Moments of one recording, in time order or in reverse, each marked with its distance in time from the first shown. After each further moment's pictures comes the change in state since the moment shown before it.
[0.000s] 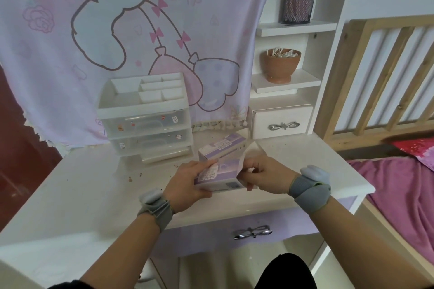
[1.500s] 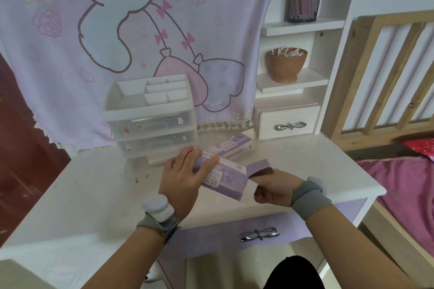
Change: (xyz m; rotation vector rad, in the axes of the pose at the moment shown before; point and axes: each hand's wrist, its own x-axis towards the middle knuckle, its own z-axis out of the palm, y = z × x) left_hand -0.014 -0.003 -0.008 0.697 0.563 0.414; right_hand 0.008 0.033 0.021 0.854 -0.072 0.455
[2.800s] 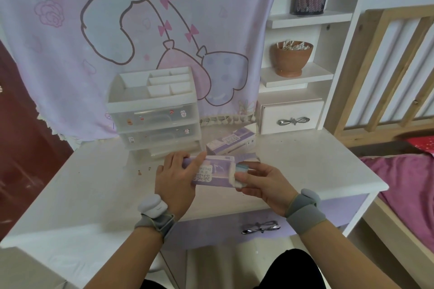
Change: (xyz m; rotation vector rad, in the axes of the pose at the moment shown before) left_hand -0.015 0.002 -0.009 -0.064 -0.172 -0.316; right_hand -0.002 0.024 0.025 0.166 0.155 -0.297
